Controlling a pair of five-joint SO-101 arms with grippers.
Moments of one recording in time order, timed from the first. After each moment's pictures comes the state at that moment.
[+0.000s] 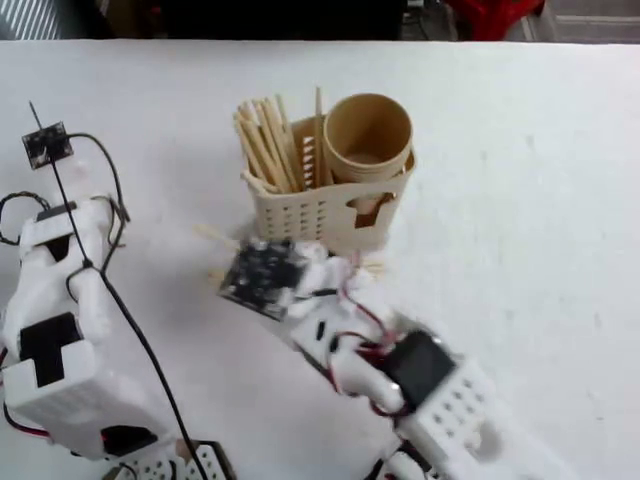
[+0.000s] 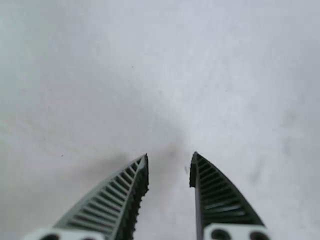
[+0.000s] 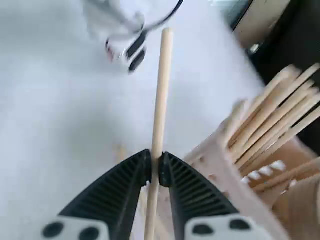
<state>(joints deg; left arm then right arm) -28.8 10.6 28.8 33.8 5.6 -47.6 -55.9 38.9 49.1 27.4</state>
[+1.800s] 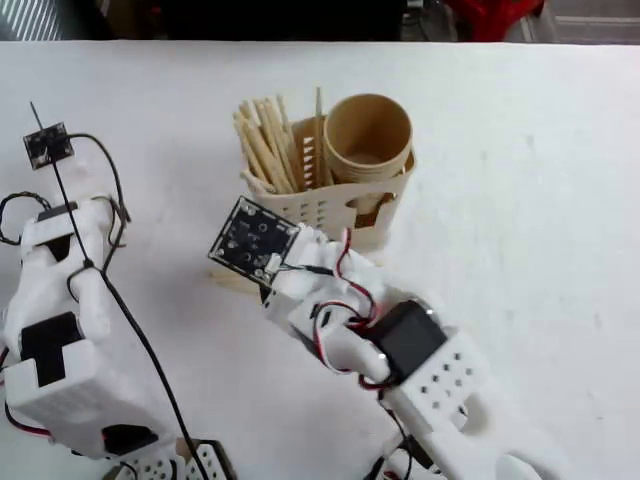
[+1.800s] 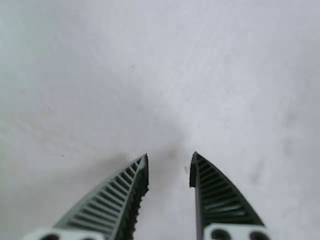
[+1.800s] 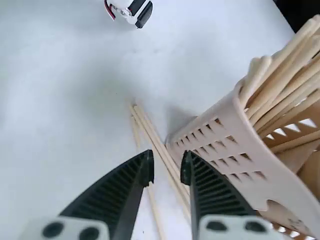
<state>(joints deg) -28.8 10.6 28.8 33.8 5.6 -45.7 -45.7 34.4 64.0 25.8</state>
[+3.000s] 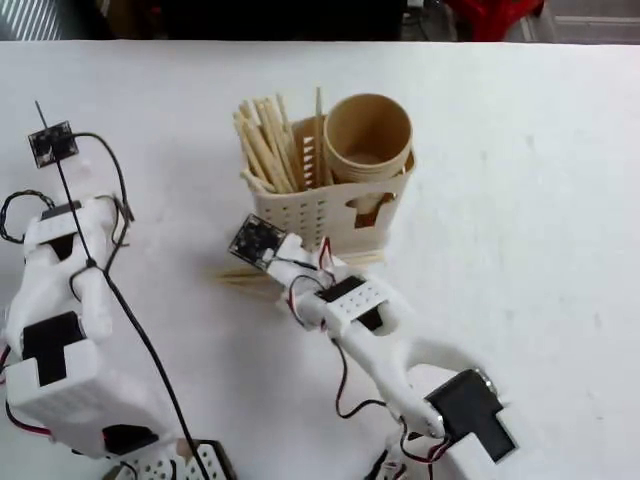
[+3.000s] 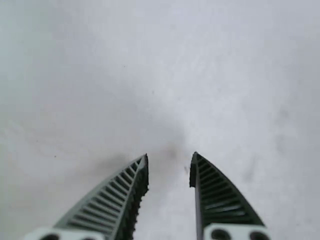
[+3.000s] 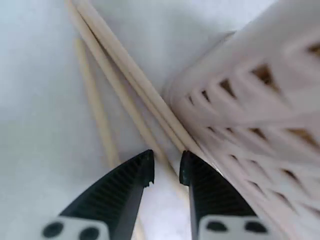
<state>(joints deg) -28.0 10.6 28.8 33.8 5.6 -36.4 -3.9 53.6 17.1 31.1</state>
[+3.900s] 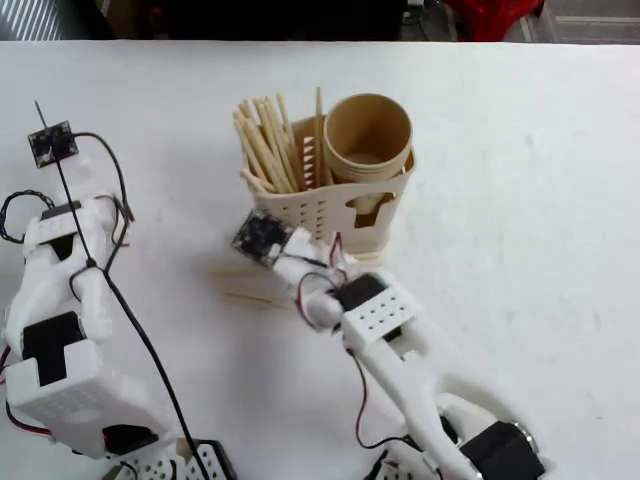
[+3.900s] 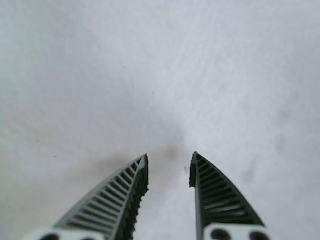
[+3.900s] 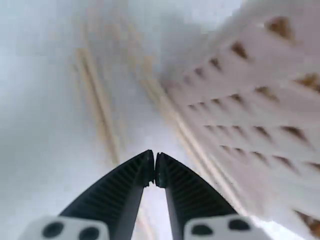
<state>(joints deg) -28.0 10.6 28.8 33.8 5.6 -35.3 -21.8 54.6 32.0 31.0</state>
